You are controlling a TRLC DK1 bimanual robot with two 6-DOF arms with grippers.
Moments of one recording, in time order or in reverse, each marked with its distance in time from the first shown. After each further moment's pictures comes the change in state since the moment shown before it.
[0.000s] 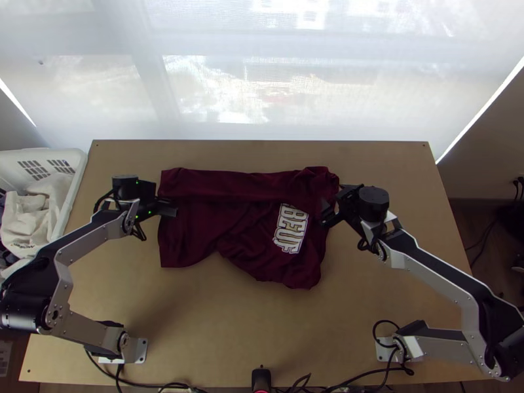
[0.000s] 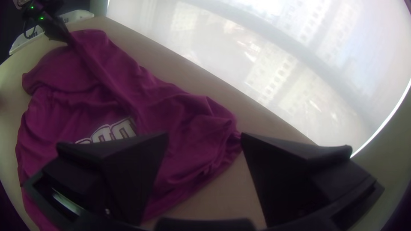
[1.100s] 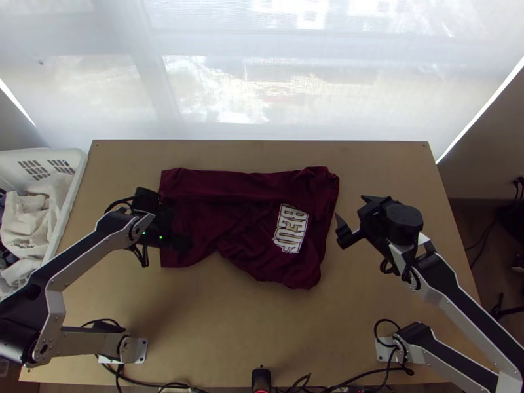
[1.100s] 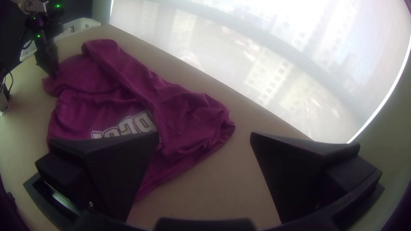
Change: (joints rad) left arm -0.176 -0.145 0.016 -0.614 0.166 -0.095; right arm 0.014 -0.397 -0.053 -0.346 0.009 0.040
